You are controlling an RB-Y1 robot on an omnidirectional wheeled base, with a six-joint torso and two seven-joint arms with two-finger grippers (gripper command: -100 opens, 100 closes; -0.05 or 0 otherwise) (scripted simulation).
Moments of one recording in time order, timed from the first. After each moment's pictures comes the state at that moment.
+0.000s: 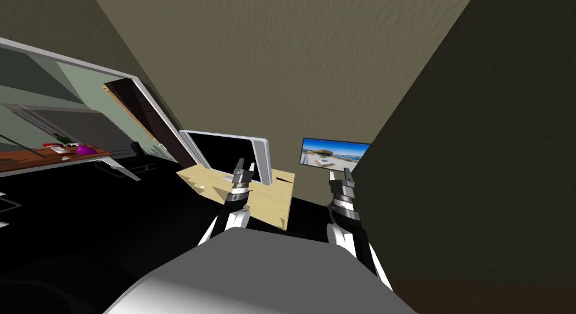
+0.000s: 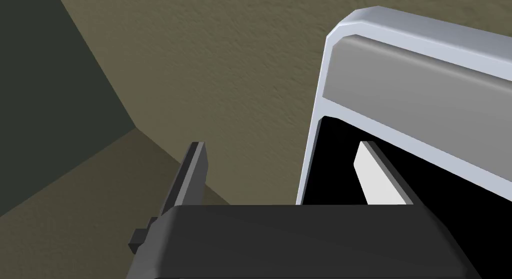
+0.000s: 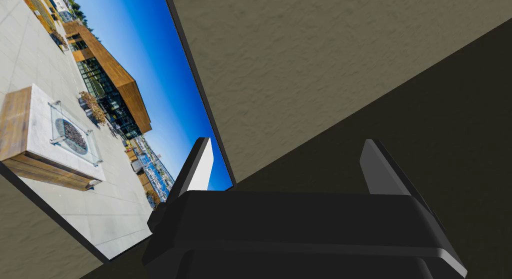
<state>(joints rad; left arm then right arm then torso) 0.48 -0.01 -0.05 -2.22 0.05 -0.49 0.10 0.51 0.03 0.05 -2.26 -0.05 -0.41 -0.11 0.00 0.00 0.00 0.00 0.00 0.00</state>
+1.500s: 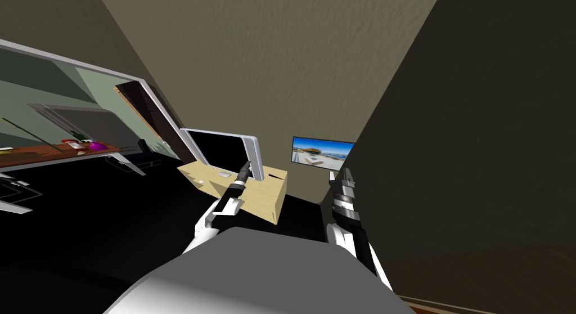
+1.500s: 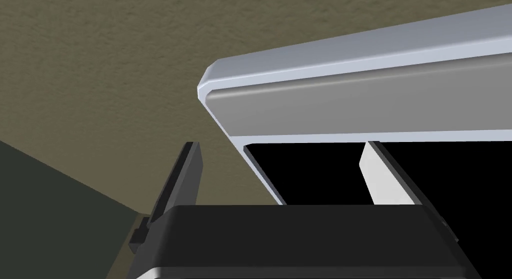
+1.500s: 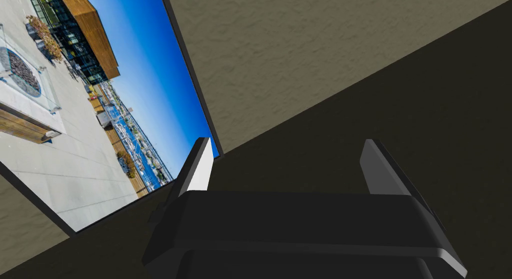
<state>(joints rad) 0.26 0.26 0.12 -1.87 0.13 -0.27 -0.13 0.51 0.03 0.05 -2.26 -0.05 -0.41 -0.11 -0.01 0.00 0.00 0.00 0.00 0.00</state>
